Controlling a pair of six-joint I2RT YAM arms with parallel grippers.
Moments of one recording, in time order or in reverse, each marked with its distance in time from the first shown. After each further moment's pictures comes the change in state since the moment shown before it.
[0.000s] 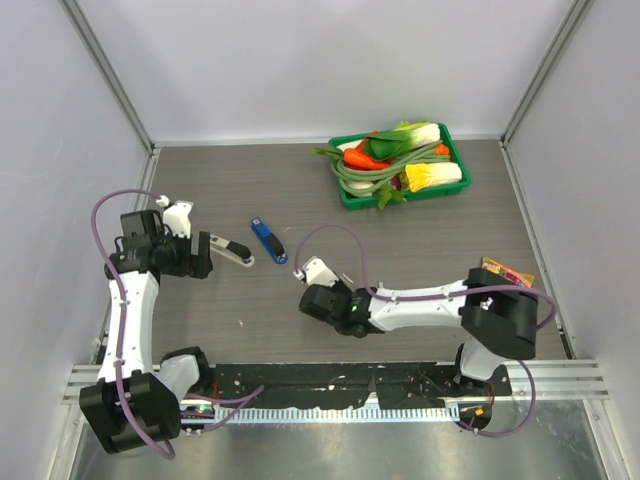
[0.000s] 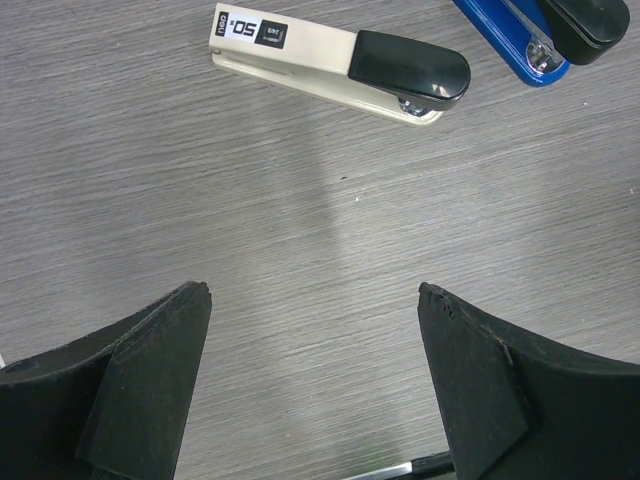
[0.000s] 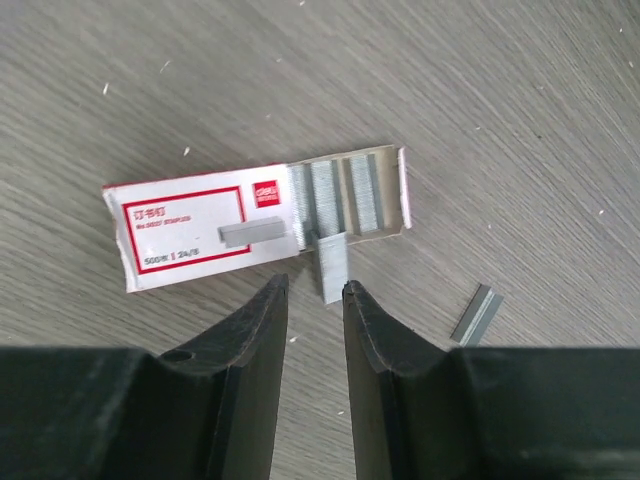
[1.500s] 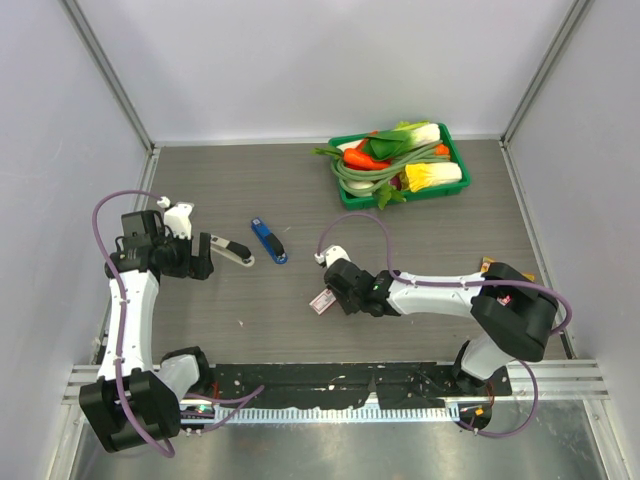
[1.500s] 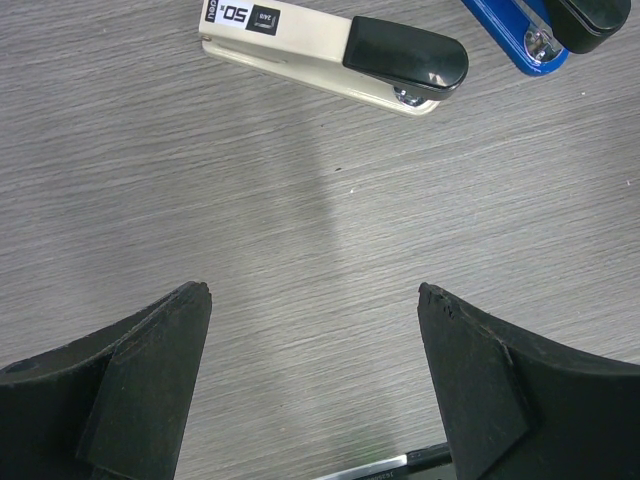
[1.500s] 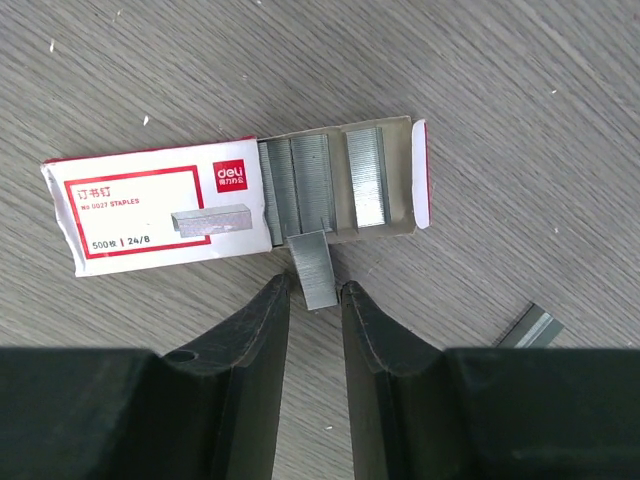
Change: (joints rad) left arm 0.000 0.007 0.000 -0.018 0.004 0.000; right arm -0.233 -0.107 -0.118 0.096 -0.407 -0.055
